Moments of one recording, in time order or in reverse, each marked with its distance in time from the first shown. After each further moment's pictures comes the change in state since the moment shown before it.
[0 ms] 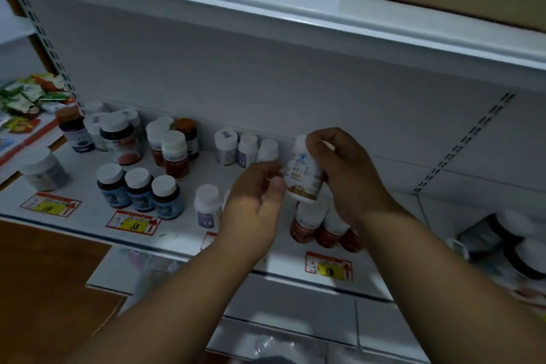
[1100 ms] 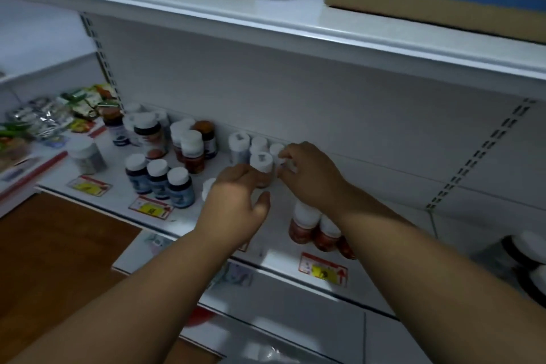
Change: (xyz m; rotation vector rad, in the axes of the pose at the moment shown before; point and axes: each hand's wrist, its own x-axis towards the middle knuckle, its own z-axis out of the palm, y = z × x) left_hand -0.010 0.014 -0.012 0.659 -0.033 0.126; right_hand 0.026 0.031 0.002 -0.825 -0.305 -0.316
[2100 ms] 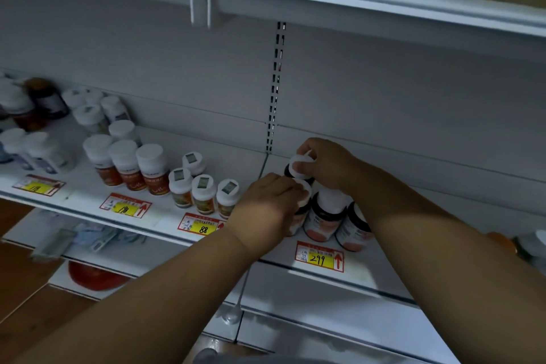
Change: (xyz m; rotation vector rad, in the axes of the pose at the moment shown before) left_hand -0.050 0.344 0.255 -0.022 -0.056 0.534; right_hand -0.217 0.307 -0.208 0.098 -0.215 0.386
